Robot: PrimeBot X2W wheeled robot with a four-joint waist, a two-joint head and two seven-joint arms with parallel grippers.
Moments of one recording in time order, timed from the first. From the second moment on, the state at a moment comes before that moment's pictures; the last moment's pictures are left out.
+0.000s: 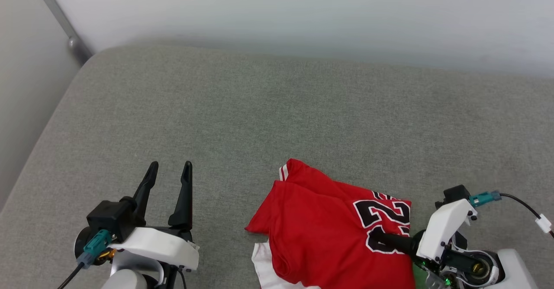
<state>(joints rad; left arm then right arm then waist) -0.13 0.37 -0.38 0.06 -0.60 0.16 -0.26 -0.27 -0.05 -0.06 0.52 0.94 0.13 0.87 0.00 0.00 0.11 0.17</state>
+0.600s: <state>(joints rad) -0.05 0.37 -0.38 0.04 -0.59 0.17 -0.26 -0.26 -0.29 0.11 0.41 0.51 0.13 0.82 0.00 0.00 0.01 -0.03</state>
